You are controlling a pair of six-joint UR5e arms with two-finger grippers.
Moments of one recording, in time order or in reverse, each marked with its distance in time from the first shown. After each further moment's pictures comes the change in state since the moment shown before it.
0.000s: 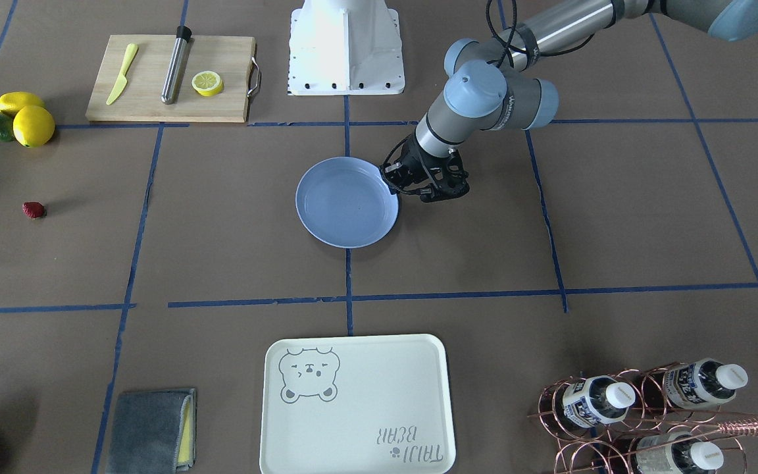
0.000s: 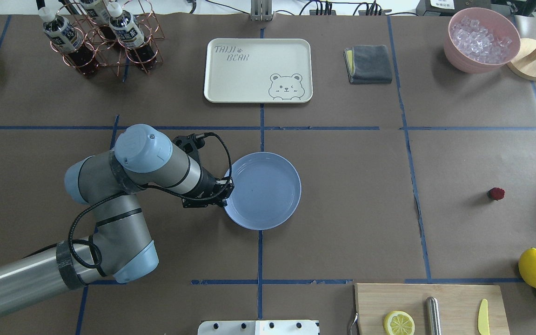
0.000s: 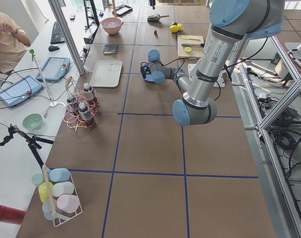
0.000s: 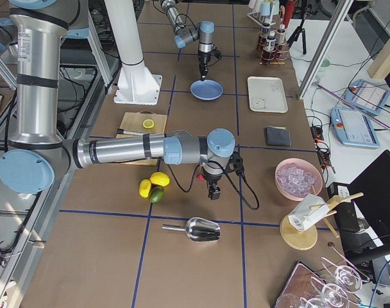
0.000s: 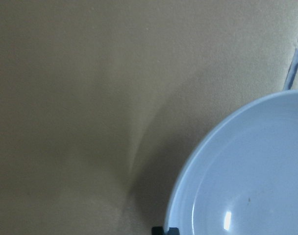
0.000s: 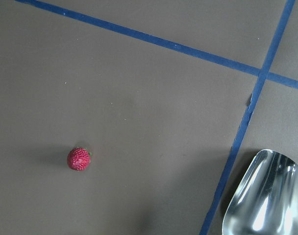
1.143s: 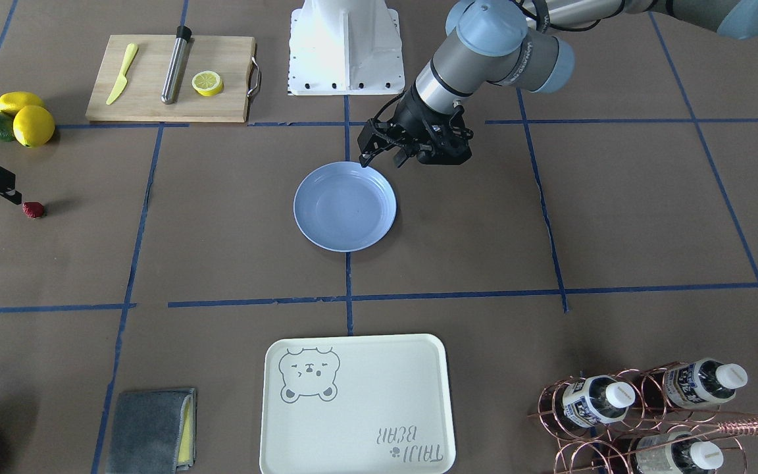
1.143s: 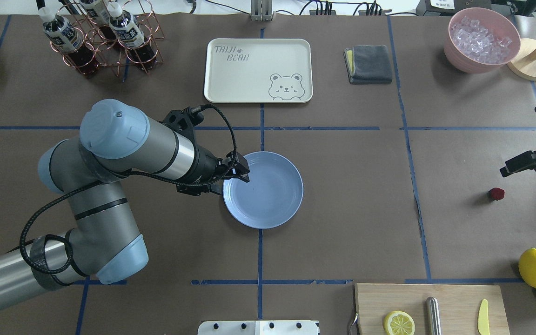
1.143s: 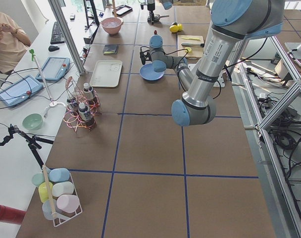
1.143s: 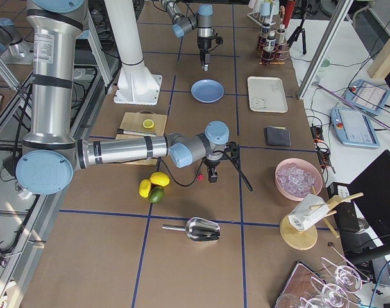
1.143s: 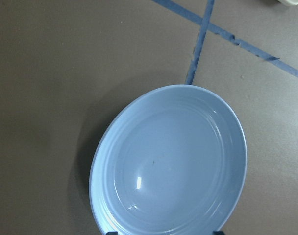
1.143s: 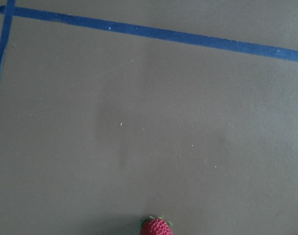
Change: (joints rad) left arm -0.044 0.006 -0.195 0.015 0.006 -0.012; right arm -0.377 -0.002 -0.098 0.557 -0.131 0.727
